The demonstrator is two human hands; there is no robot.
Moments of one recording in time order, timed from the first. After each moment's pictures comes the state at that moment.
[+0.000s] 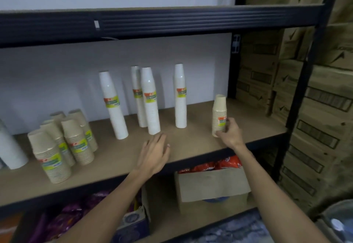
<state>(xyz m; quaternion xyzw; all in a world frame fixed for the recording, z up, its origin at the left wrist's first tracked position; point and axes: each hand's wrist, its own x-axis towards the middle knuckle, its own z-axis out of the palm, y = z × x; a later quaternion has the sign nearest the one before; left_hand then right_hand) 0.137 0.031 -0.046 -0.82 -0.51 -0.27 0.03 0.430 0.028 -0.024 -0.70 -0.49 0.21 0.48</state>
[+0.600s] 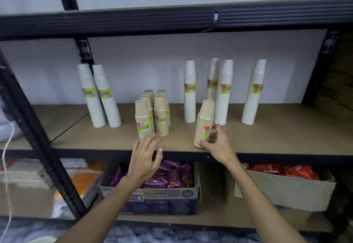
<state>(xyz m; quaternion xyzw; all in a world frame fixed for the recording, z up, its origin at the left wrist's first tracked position) -0.091 -0.086 -0.064 -0.73 -0.55 -0.37 0.16 0.174 -0.019 -0.032 -0.52 -0.67 0.30 0.44</state>
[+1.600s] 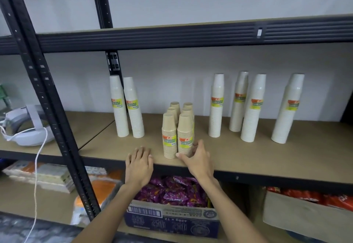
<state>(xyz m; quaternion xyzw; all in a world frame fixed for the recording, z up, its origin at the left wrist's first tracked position) -0.196 -0.064 -0.081 -0.59 -0.76 -0.25 0.09 0.017 -0.020 -0.041 -0.56 -0.68 0.23 0.40</state>
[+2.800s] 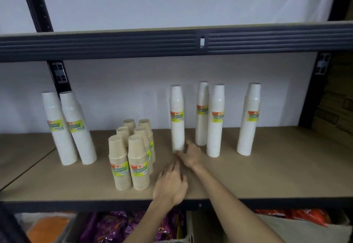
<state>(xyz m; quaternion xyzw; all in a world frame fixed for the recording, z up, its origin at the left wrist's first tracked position) 0.020 0.024 -0.047 -0.69 -0.69 -0.21 -0.04 0.107 0.121 -0.021 -0.59 -0.67 0.27 0.36</state>
